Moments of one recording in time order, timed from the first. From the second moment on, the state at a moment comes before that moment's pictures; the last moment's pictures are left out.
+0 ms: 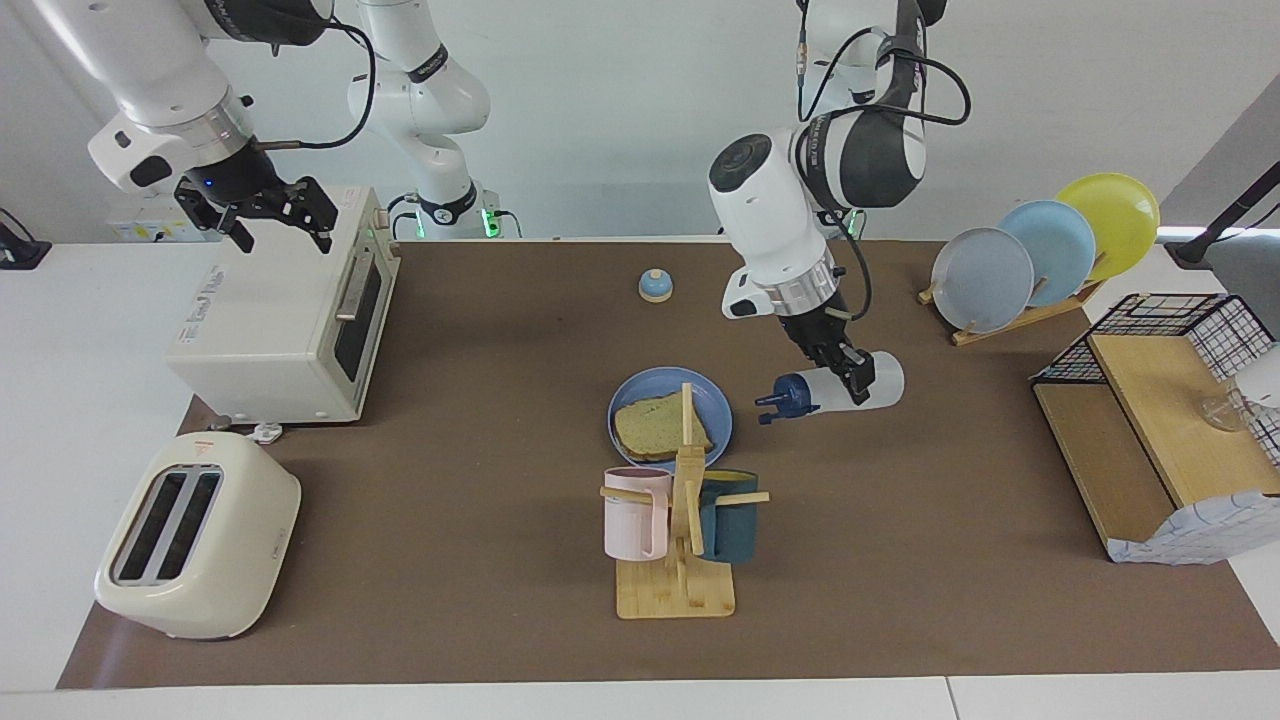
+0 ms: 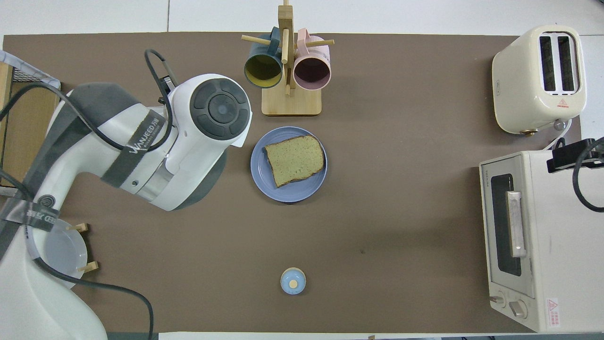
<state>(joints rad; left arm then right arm) -0.83 0.27 0.37 -1.64 0.44 1.93 0.48 -0.02 -0.05 -0.05 -1.60 -0.01 1.45 -0.04</state>
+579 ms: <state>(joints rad) -0.66 0.26 0.37 -1.81 0.04 2.34 0.43 -0.02 -0.05 -0.05 -1.60 -0.01 1.45 -0.04</state>
